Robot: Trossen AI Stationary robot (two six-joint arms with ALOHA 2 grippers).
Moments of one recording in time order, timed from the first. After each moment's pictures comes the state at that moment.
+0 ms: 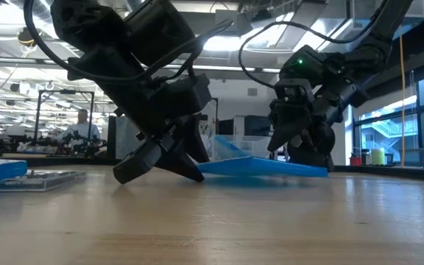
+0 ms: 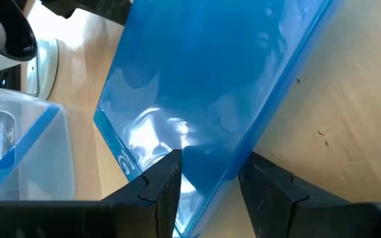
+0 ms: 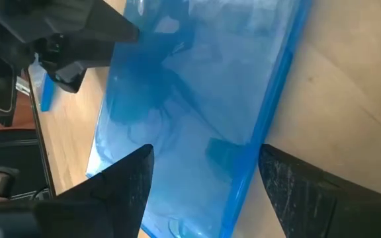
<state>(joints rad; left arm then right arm) -0.19 1.90 0.89 0.15 -0.53 0.48 -0.21 1.65 0.60 0.24 -0.47 0.78</state>
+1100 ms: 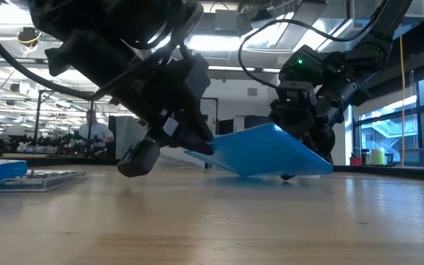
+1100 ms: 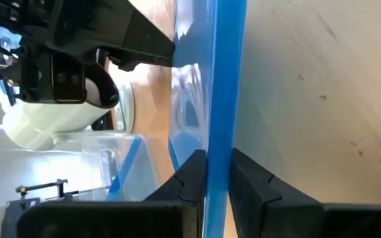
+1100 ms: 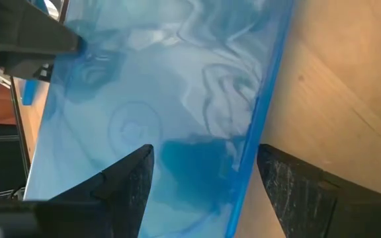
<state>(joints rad) -0.31 1.90 0.89 0.26 -0.77 0.75 -0.21 1.64 0.60 0.19 -0.43 0.72</state>
